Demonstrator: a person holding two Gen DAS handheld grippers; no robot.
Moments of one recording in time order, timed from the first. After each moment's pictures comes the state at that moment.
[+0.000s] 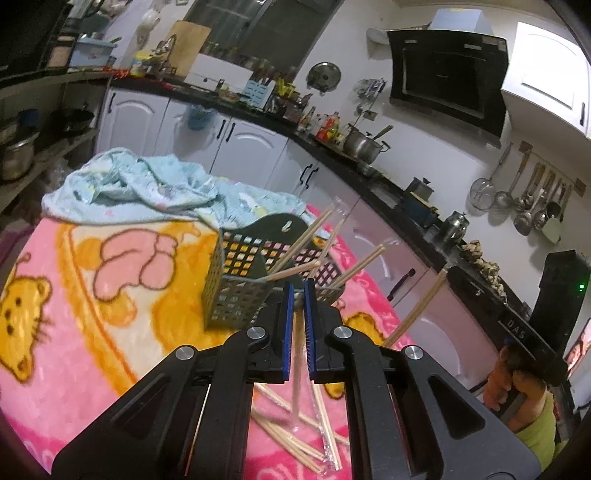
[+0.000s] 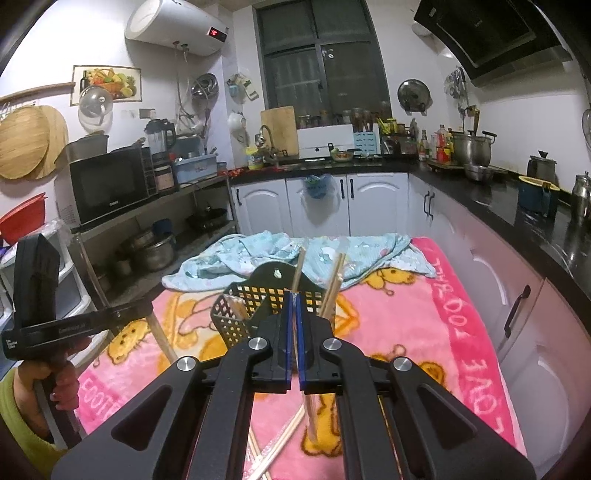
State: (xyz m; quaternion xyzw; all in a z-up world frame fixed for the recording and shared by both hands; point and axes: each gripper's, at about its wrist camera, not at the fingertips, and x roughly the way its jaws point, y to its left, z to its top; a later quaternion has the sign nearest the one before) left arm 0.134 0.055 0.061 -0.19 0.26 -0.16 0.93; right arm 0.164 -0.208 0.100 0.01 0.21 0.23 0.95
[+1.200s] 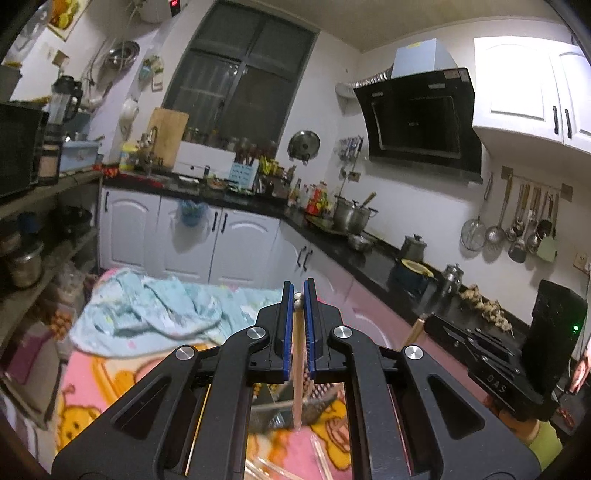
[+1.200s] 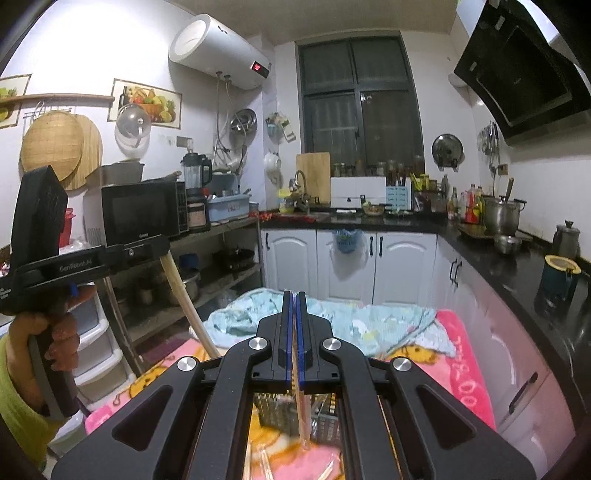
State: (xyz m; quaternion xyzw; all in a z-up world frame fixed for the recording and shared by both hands) left arm 0.138 0.076 0.208 -0.12 0.13 -0.14 0.97; right arm 0.171 -0.165 0.194 -0.01 0.12 0.28 0.95
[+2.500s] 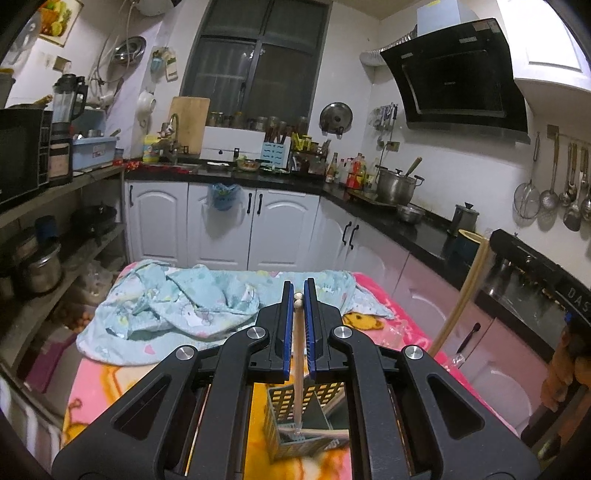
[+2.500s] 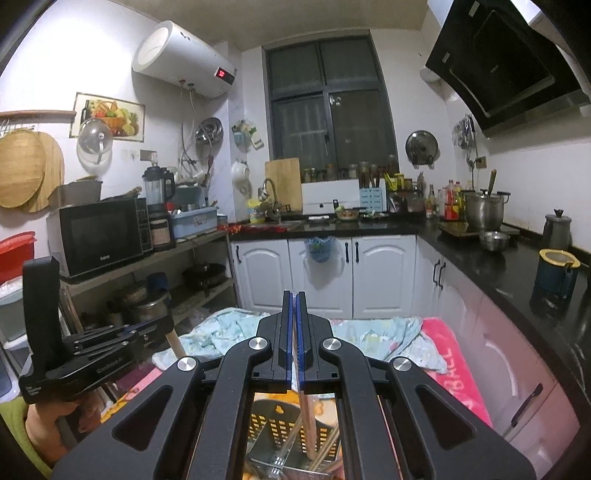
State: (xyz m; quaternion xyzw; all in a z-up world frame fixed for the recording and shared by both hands) left arm 0.235 0.058 0.143 -0.07 0.18 -0.07 0.98; right arm 0.261 -0.166 0.182 0.02 0.12 0.23 0.97
